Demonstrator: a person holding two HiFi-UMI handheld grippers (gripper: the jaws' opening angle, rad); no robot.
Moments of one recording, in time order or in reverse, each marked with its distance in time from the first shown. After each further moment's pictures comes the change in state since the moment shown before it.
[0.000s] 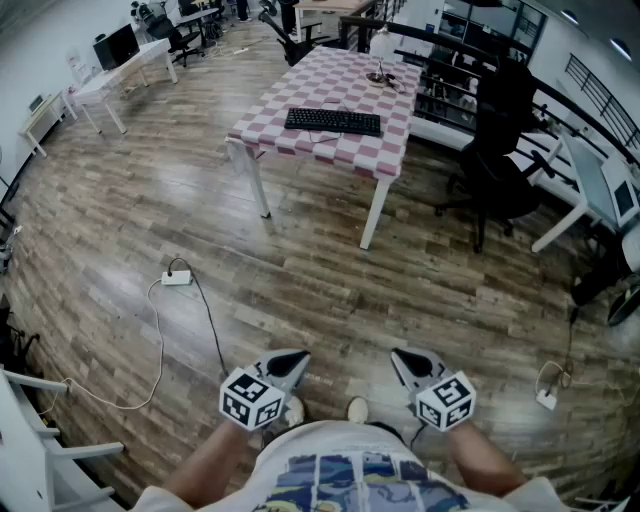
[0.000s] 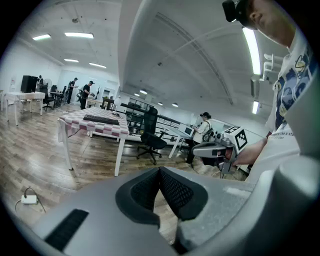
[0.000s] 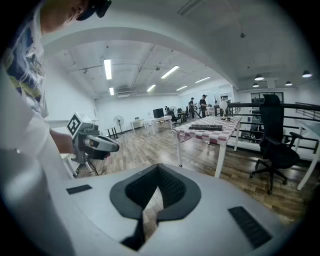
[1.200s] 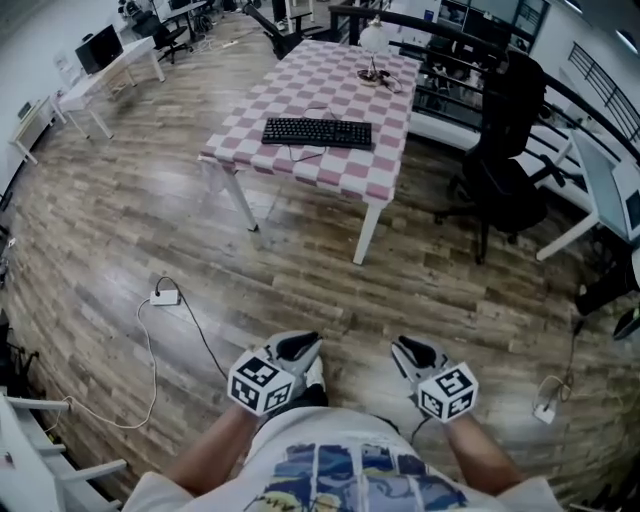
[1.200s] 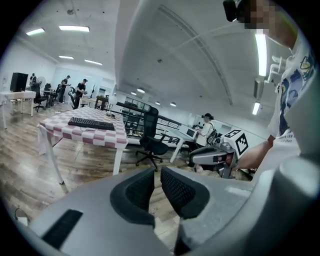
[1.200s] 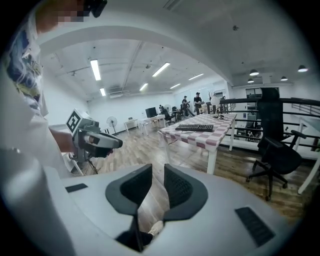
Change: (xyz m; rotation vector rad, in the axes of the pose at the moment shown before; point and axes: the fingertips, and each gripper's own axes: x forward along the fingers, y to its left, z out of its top) left arm 0.198 0.099 0.121 0.015 0.004 -0.057; right arm 0.099 -0.201 0.051 0.049 0.029 -0.040
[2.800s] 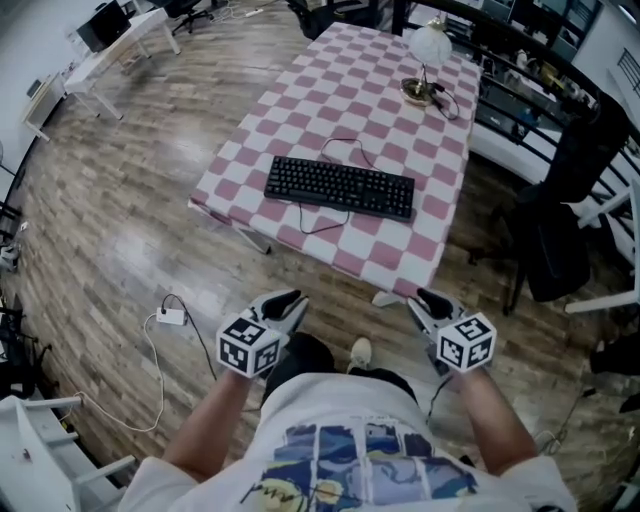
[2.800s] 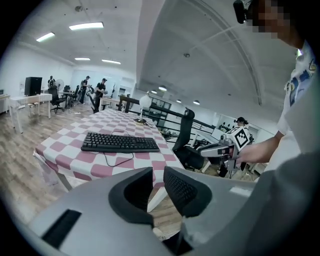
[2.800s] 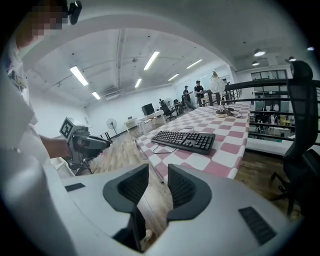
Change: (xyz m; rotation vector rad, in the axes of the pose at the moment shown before) left arm 0.211 0.396 0.217 -0.079 0.030 0.220; right arm 0.358 -0.337 0.207 0.081 0.084 0.092
